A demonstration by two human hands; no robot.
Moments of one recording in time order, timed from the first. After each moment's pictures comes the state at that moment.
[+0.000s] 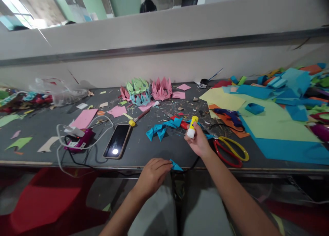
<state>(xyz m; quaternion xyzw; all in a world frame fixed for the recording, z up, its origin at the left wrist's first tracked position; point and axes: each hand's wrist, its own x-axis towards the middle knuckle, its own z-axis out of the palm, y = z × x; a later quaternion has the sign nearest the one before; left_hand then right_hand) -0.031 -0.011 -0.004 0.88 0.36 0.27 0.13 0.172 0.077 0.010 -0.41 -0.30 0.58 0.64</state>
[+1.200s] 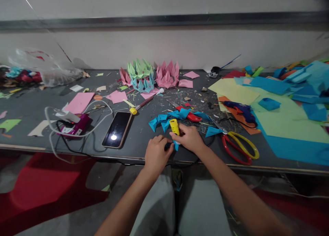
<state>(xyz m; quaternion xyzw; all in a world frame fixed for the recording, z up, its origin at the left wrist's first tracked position) -0.004 0.022 -0.003 0.77 0.58 0.23 0.12 0.146 0.069 -0.003 -0.56 -0.76 0.15 0.30</state>
